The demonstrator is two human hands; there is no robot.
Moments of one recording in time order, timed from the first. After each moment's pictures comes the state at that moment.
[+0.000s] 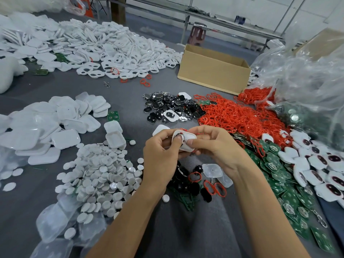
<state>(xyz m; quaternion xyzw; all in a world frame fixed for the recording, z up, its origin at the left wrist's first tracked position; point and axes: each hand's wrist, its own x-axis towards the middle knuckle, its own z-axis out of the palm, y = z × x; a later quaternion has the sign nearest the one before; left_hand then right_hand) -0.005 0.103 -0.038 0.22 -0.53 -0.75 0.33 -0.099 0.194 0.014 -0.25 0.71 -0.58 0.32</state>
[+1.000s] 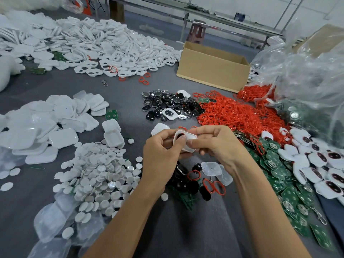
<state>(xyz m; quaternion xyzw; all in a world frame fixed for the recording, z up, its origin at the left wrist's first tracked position) -0.002 0.102 -0.037 0.21 -0.55 -0.76 0.29 -0.096 0.196 0.022 -0.23 0.74 -0.56 0.29</state>
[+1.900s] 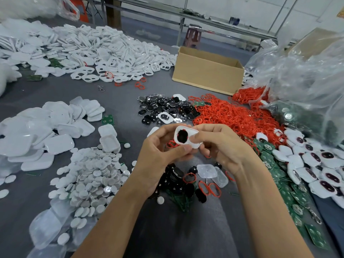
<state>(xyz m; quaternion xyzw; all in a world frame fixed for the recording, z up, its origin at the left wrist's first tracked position) 0.006 0.093 -0.025 0.04 -0.49 -0.84 0.23 -0.103 0.203 0.032 -0.22 0.68 -0.60 0.36</state>
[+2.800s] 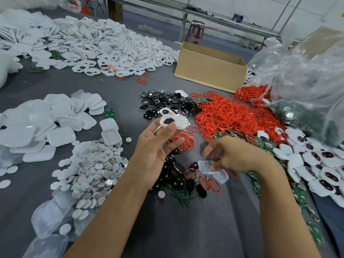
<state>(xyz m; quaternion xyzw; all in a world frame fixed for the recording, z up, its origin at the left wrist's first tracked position) 0.004 0.085 -0.027 0.08 -0.36 -0.90 0.23 -0.125 0.233 0.031 -0.40 0.88 -0.05 0.23</state>
